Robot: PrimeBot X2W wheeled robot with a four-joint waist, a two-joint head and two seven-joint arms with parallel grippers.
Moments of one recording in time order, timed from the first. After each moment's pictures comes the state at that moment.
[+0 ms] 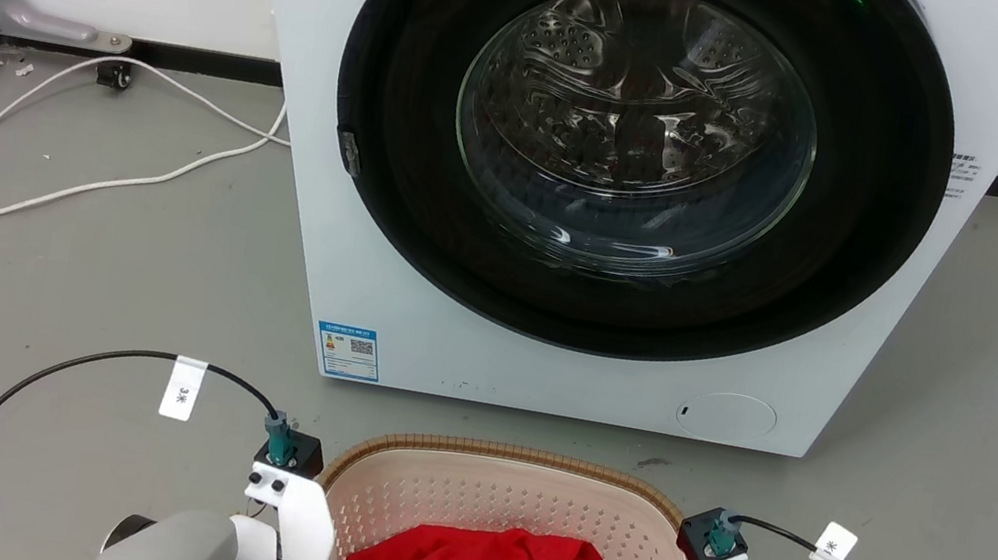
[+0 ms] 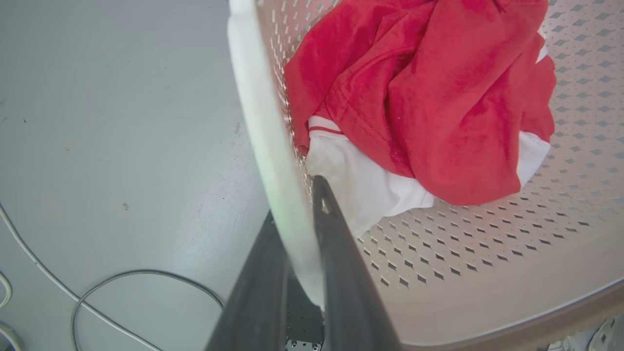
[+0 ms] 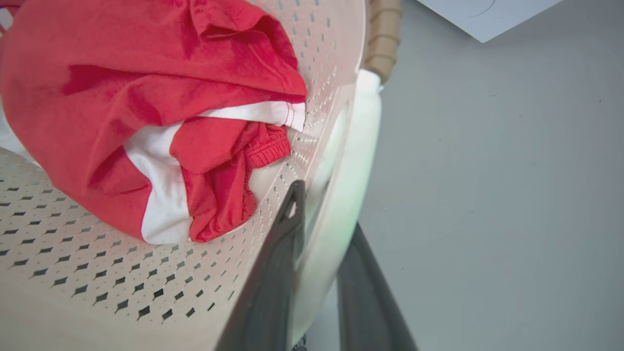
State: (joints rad) left arm -0.66 0.20 -1.23 1.19 -1.20 -0.13 0.40; right arm -0.60 -0.07 0.94 1.28 0.57 0.13 0.23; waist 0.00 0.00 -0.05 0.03
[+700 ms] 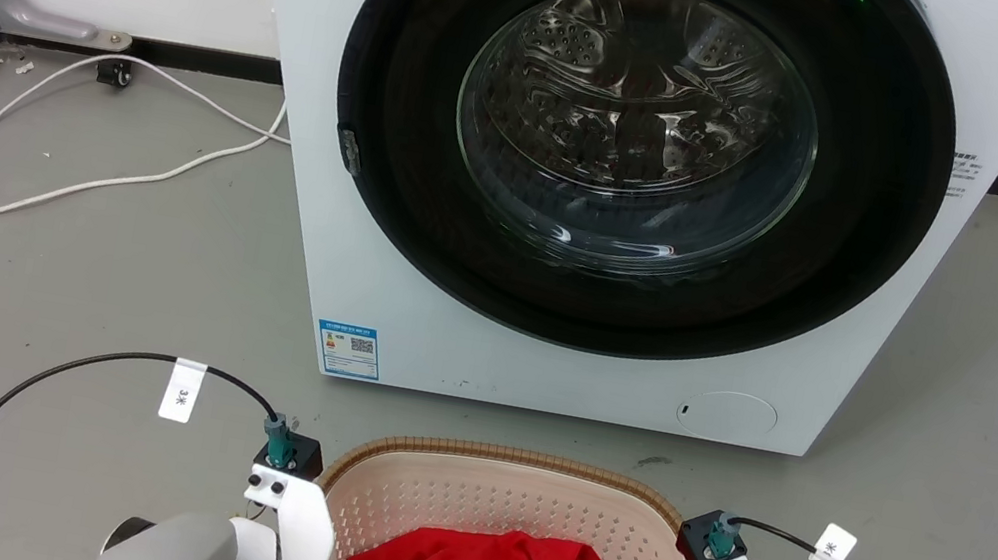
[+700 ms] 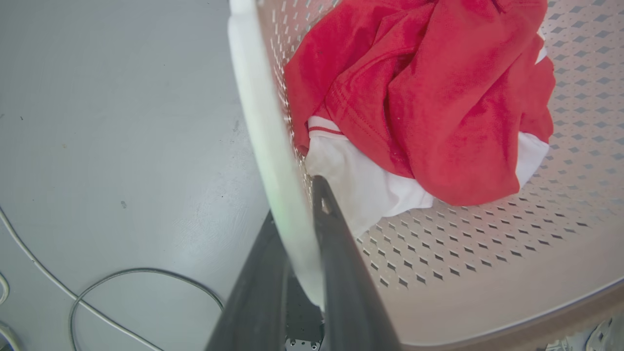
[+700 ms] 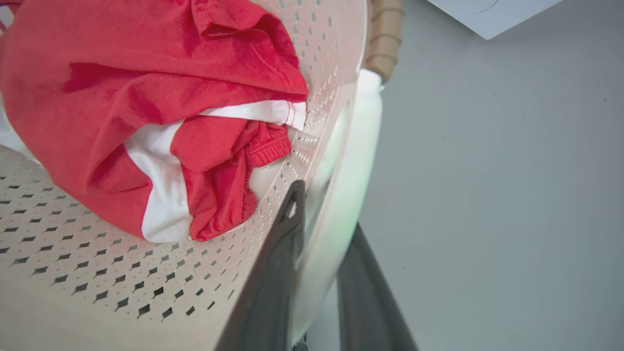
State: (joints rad) left arm -0.66 0.20 -1.25 1.19 -1.23 -0.13 0.39; right arm -0.60 -0.08 1.01 1.28 0.64 0.13 0.23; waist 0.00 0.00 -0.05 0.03
